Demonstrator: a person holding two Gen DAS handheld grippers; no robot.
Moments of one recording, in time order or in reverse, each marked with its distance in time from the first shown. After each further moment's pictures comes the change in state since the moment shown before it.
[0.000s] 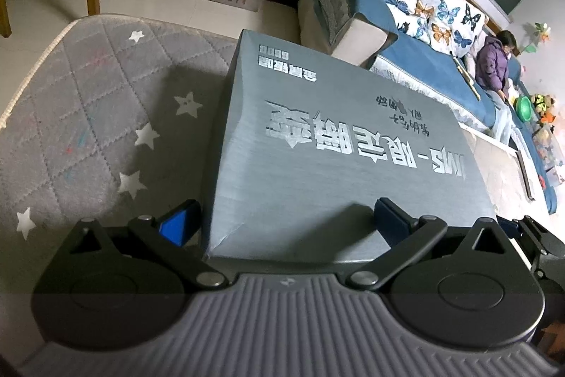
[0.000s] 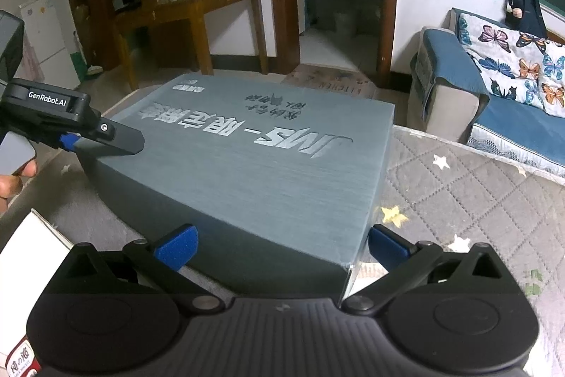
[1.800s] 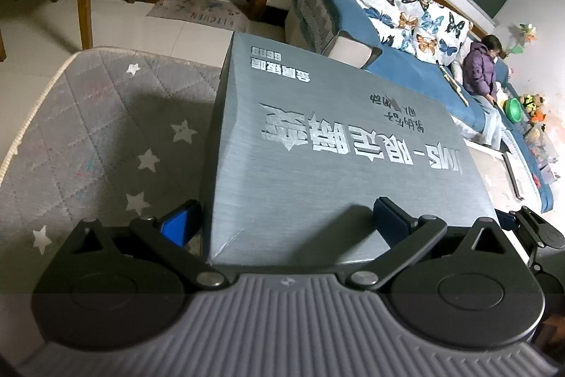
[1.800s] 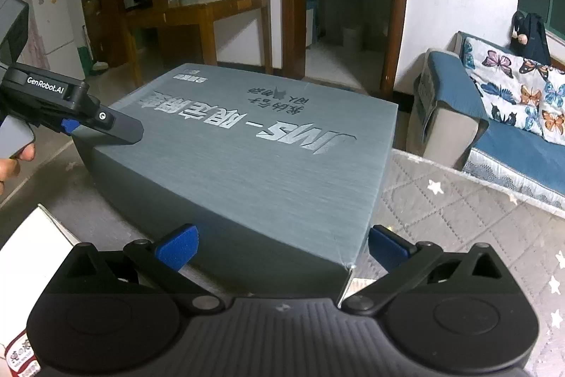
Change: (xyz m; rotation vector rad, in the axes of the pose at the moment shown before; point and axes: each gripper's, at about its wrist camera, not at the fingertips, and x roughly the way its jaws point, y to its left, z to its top) left arm -0.004 0.132 0.050 0.042 -0.074 -0.028; right arm -0.019 0.010 0.005 -0.072 -0.054 -0.014
